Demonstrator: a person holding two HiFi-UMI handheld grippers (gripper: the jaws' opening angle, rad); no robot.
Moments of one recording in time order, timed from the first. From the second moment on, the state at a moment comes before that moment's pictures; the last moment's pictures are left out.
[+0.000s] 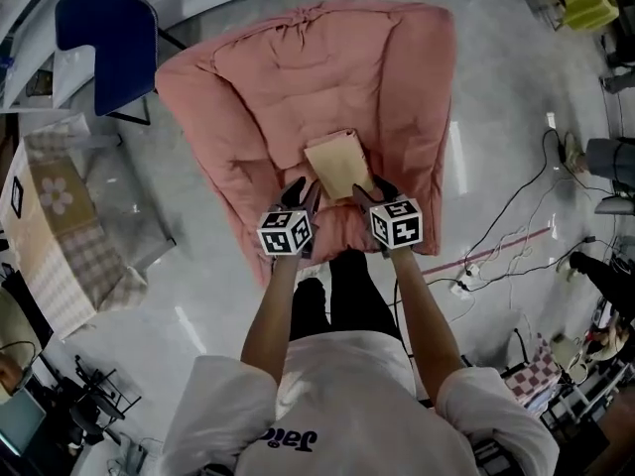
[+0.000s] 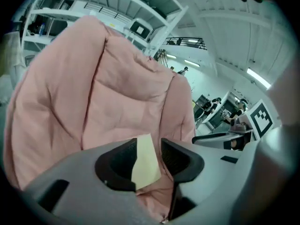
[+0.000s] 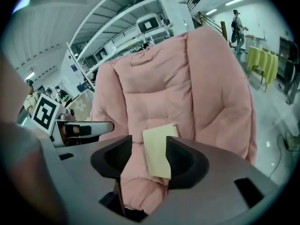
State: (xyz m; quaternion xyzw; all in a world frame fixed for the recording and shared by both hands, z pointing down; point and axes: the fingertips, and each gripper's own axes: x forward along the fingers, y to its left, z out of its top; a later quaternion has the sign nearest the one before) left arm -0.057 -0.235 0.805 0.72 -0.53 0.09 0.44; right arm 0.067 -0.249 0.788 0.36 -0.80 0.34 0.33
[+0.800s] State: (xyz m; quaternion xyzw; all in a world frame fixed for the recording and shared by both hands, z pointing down) left arm -0.040 -0.276 1.027 0.63 -0.49 -0.03 0.61; right arm 0.073 -0.284 1.019 0.28 -0.77 0.35 0.45
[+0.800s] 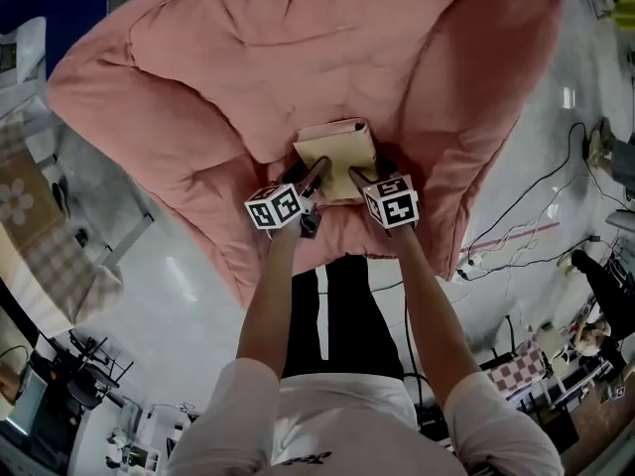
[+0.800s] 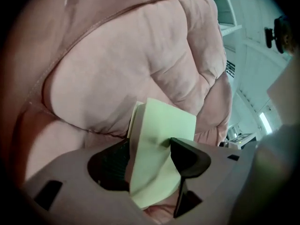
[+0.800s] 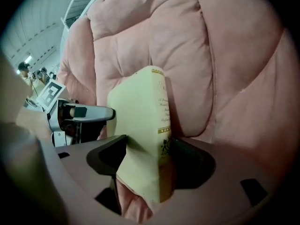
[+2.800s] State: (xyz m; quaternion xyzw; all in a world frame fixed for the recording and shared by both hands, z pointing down) left arm -0.074 -0.159 0.436 0.85 -0.49 -0.08 0.21; right arm 0.035 -0.152 0.462 0.46 -0.88 0.09 0.10
